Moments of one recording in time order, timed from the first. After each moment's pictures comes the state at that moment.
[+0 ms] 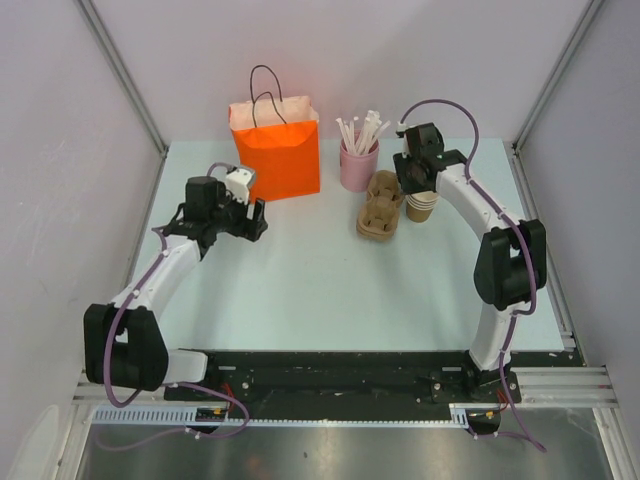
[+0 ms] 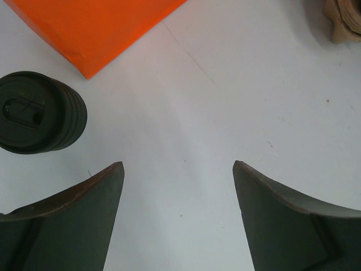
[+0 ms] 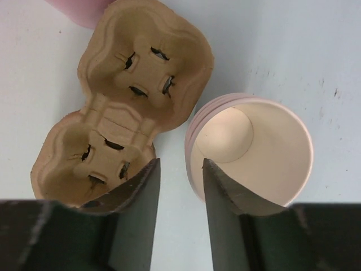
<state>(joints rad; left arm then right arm) -0.13 1.32 0.95 -0.26 0.34 0.20 0.30 1.90 1.68 -0.64 0.10 0.05</state>
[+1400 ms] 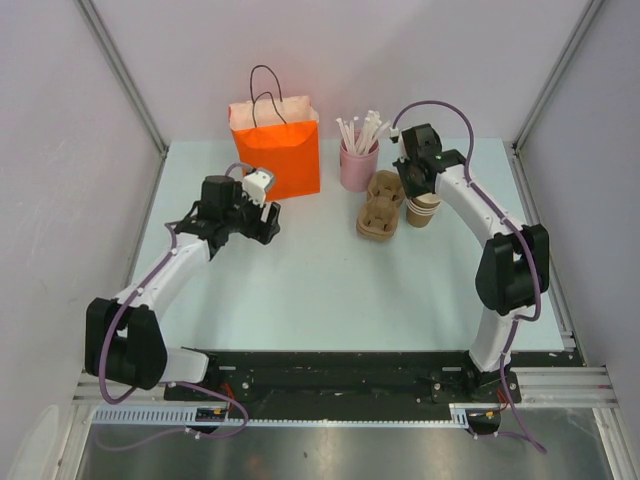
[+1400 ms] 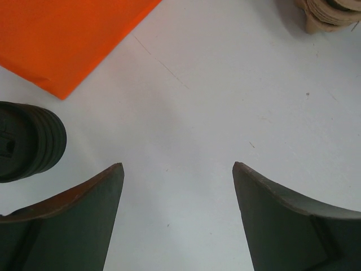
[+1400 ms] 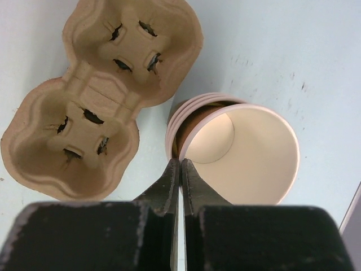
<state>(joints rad) -0.23 1.34 0.97 -0.28 0.30 0.24 0.33 1.86 1.68 -0.71 0.18 -0.08</state>
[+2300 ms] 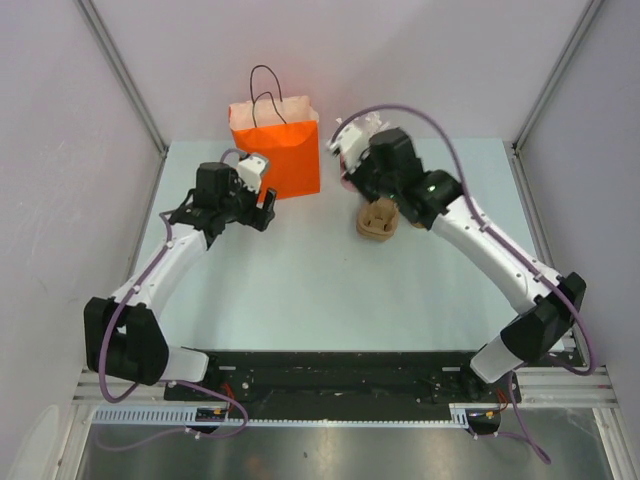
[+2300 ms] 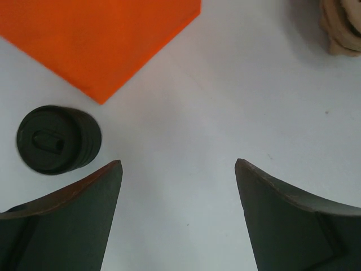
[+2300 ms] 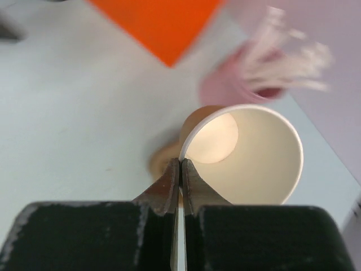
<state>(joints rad) -0.24 1.37 1.09 -0.33 0.24 0.24 0.64 1.57 1.71 -0.62 0.11 -0.34</state>
